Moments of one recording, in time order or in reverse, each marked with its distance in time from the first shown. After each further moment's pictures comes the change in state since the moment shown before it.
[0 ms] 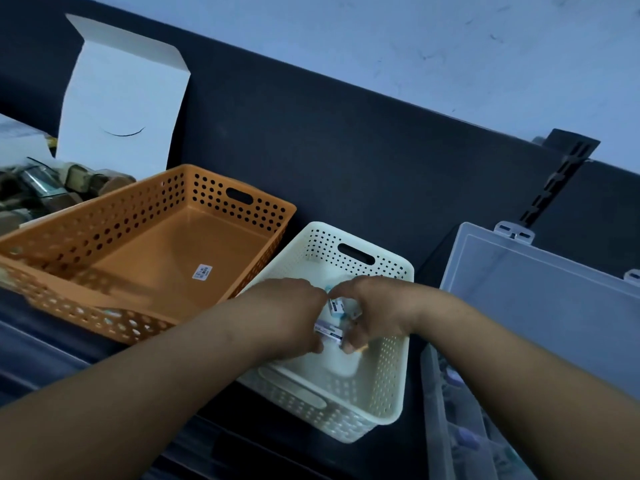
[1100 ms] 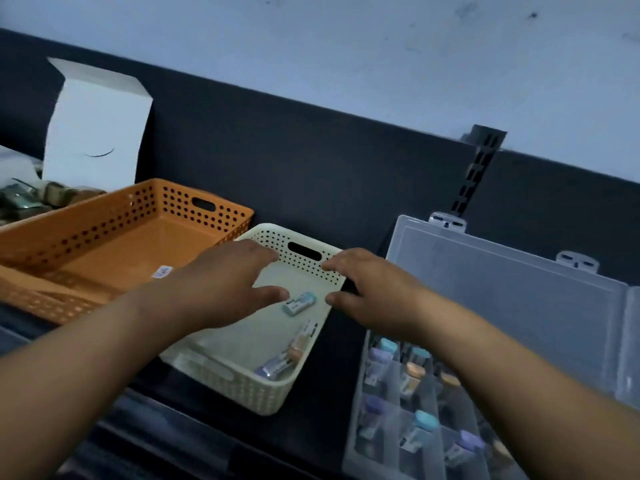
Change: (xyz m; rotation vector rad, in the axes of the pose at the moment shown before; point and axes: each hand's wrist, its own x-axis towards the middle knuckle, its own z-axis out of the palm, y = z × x) left_hand -0.010 0.037 -0.024 -0.006 0.262 -0.130; right_hand -0.095 0.036 -0.004 0.092 0.420 -0.122
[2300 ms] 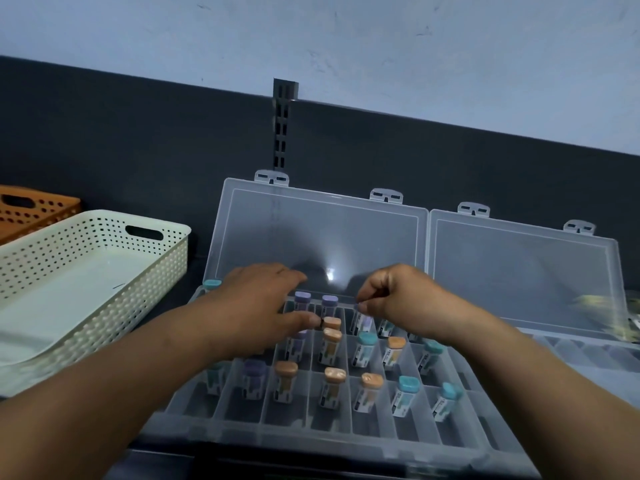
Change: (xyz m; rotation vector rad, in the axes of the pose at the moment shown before) left_hand 0.010 0.246 0.054 -0.103 -0.163 0.275; right_hand -0.194 0.180 -0.018 0.382 0.104 0.484
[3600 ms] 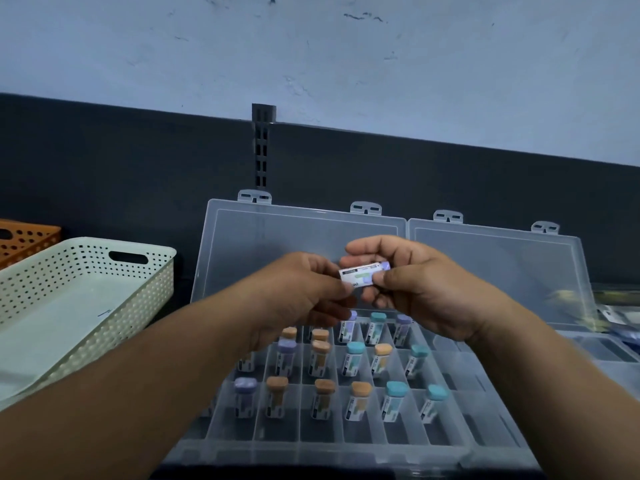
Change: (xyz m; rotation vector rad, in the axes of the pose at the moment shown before) left_hand 0.015 0.052 -0.025 -1.199 -0.159 -0.132; right_hand -0.033 -0.019 -0.035 0.960 -0.113 -0.103
